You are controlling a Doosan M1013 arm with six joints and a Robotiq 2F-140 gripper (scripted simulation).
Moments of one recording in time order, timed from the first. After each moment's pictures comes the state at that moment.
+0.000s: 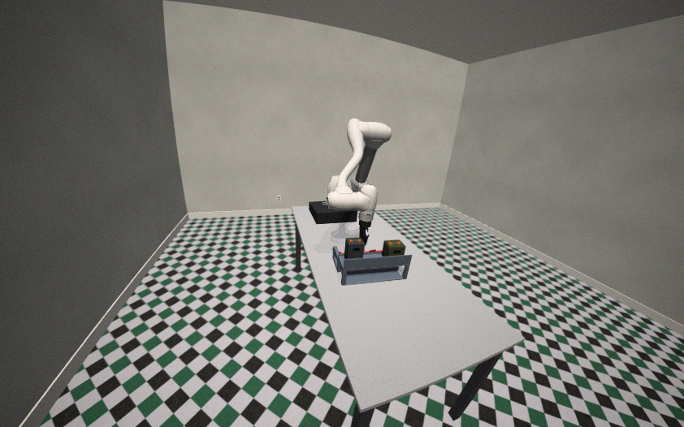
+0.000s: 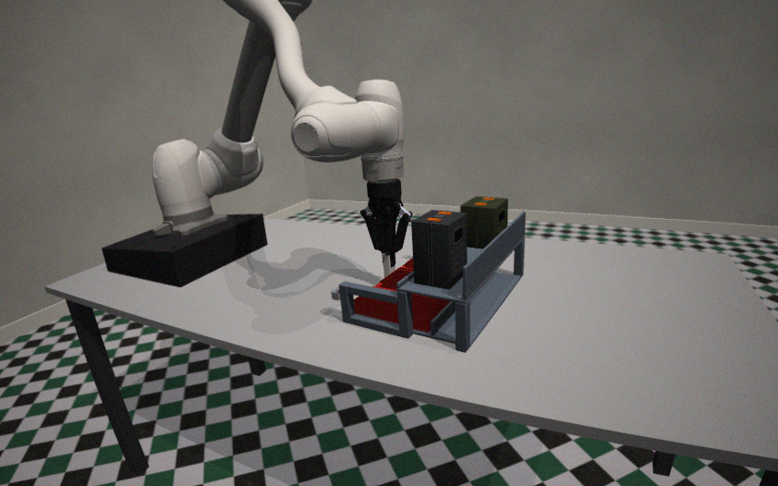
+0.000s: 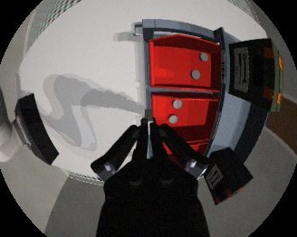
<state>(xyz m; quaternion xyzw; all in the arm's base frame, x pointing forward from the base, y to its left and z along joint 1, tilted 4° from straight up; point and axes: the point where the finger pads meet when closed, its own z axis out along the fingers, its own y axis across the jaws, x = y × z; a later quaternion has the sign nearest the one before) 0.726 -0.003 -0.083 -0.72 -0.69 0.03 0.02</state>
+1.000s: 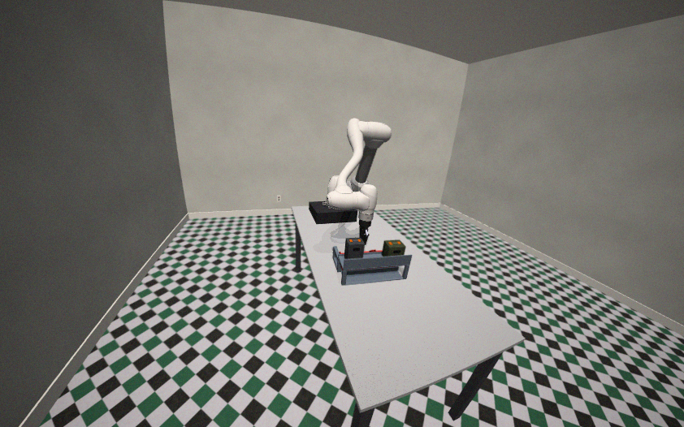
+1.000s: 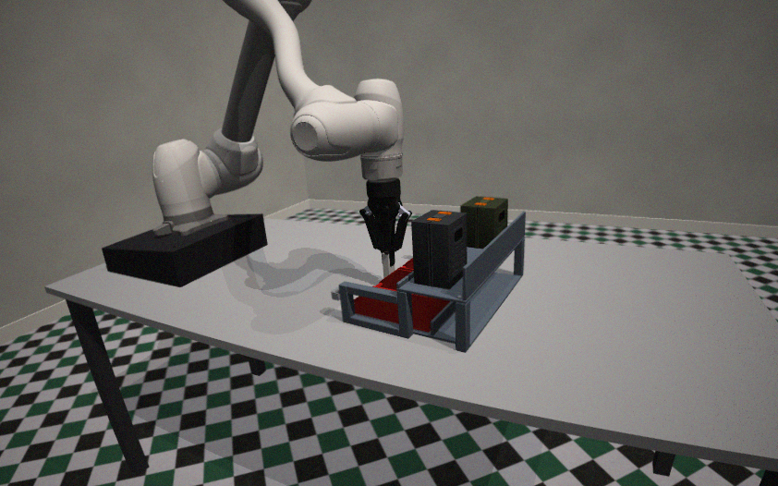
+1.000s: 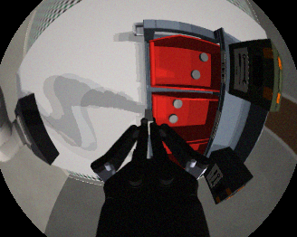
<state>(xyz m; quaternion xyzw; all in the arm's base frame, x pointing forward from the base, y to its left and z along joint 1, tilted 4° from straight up) 0.725 -0.003 -0.081 -0.72 -0.69 0.03 0.02</state>
